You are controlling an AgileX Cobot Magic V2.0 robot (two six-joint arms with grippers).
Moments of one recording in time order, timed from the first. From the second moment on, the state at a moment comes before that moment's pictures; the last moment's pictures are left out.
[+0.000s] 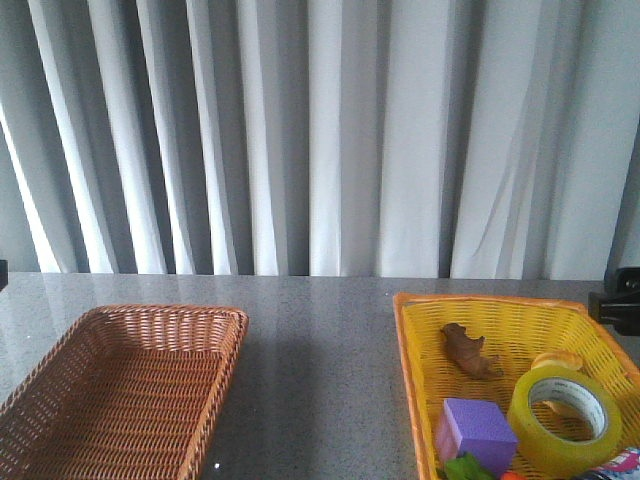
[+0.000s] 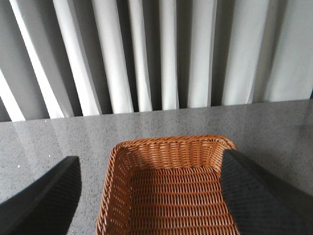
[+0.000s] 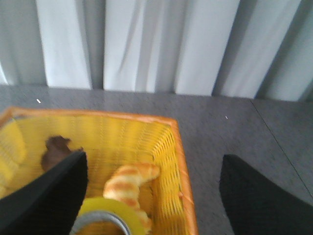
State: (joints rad) left arm -0.08 0.98 -0.95 0.18 0.30 -0.16; right arm 0.05 1.24 -1.00 -0.98 0.28 0.90
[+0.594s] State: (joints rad) left arm -0.08 1.03 -0.95 0.18 0.32 -0.16; right arm 0.03 1.61 -1.53 -0.18 0.93 0.05
